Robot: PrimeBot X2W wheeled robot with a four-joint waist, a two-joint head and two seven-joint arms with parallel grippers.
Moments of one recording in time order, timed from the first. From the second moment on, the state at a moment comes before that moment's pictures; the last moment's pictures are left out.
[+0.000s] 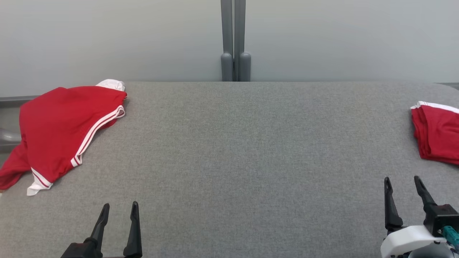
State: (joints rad) left arm 0.15 0.05 -0.02 0.14 -0.22 -0.13 -0.26; right arm 0.05 -0.05 -0.22 0.20 -0.05 0.13 -0.26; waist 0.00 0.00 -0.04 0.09
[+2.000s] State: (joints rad) left arm -0.39 0.21 -0.19 0.43 -0.58 -0.13 -0.23; right arm -0.15 -0.05 -0.12 0.11 -0.16 0.13 -0.26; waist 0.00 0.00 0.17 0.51
